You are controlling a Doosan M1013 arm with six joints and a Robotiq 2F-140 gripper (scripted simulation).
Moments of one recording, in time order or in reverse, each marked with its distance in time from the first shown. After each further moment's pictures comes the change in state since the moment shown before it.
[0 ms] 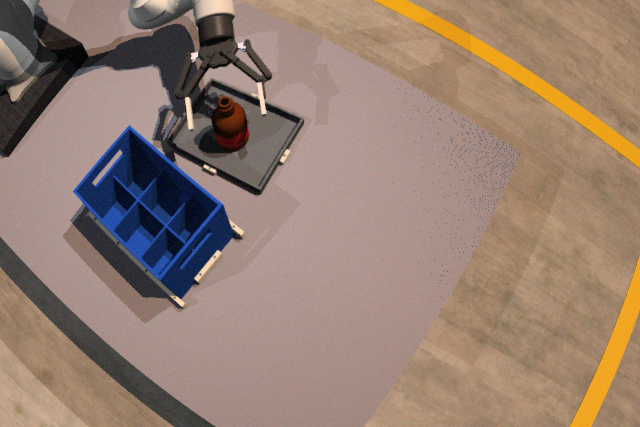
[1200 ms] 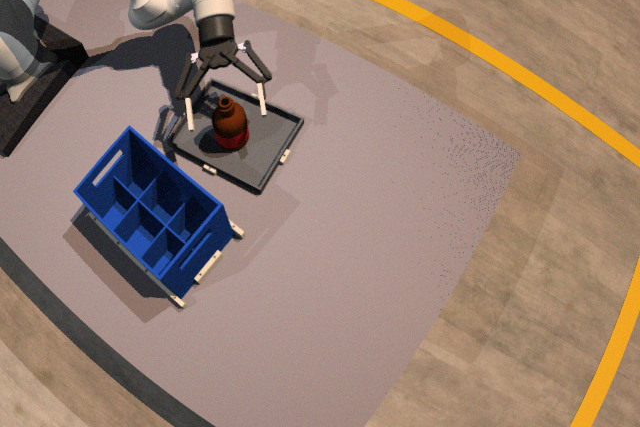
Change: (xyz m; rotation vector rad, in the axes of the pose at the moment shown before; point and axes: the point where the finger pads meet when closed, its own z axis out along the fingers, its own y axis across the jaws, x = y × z) arm -0.003 0.000 0.001 0.000 0.000 0.000
